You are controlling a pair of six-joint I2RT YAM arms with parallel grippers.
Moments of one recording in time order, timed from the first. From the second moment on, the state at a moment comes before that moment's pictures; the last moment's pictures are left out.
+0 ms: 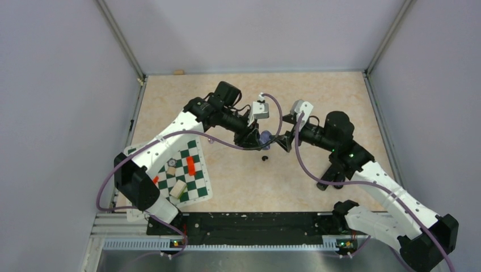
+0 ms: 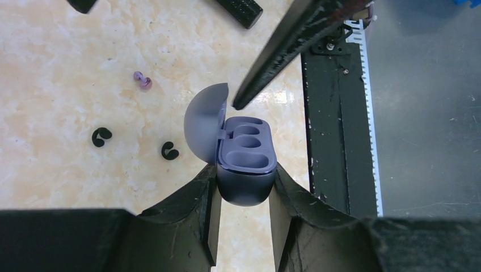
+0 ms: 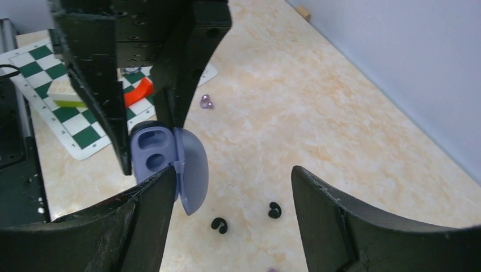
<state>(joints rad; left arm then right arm) -0.66 1.56 1.52 -0.84 0.86 0.50 0.56 0.92 0.81 -0.03 -0.48 -0.21</state>
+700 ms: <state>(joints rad) -0.65 1.56 1.50 -0.84 0.84 0.50 0.47 0.85 0.88 -0.13 -0.48 -0.23</state>
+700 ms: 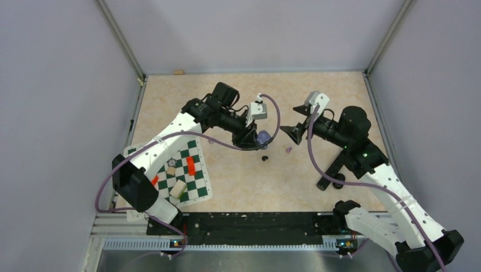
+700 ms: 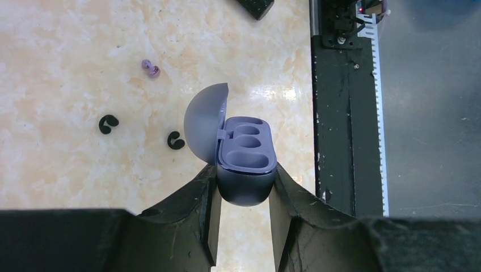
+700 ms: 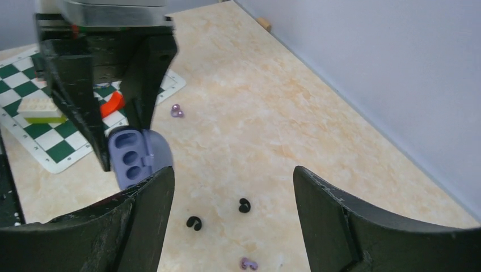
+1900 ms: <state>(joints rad) -0.31 1.17 1.14 -0.86 0.97 0.69 0.37 1.32 0.92 -0.48 -0.34 -0.95</state>
